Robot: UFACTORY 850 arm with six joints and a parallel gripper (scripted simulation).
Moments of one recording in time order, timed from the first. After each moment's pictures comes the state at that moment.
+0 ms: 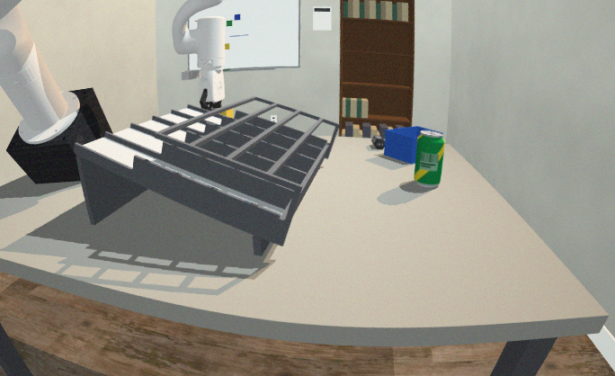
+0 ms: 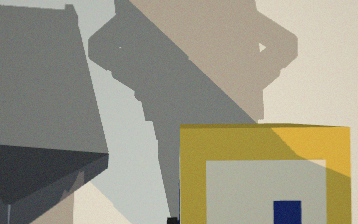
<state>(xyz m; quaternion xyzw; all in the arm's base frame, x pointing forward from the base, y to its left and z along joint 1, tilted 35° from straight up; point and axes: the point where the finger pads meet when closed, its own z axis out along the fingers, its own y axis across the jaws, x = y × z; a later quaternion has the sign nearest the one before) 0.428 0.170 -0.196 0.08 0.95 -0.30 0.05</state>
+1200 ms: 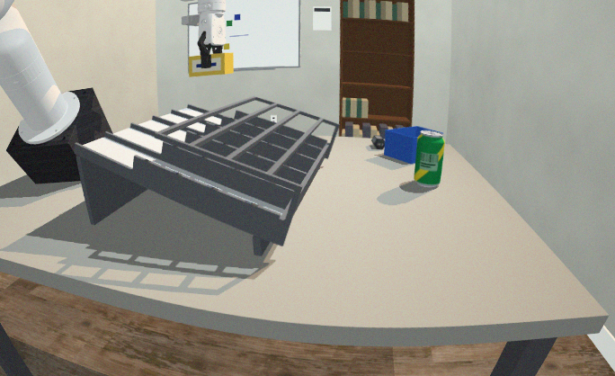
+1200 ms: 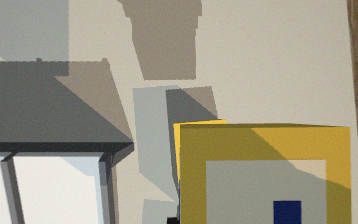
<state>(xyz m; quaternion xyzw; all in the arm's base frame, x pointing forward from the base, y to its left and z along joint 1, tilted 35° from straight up) 0.420 0.272 -0.056 0.12 0.95 -0.29 0.06</state>
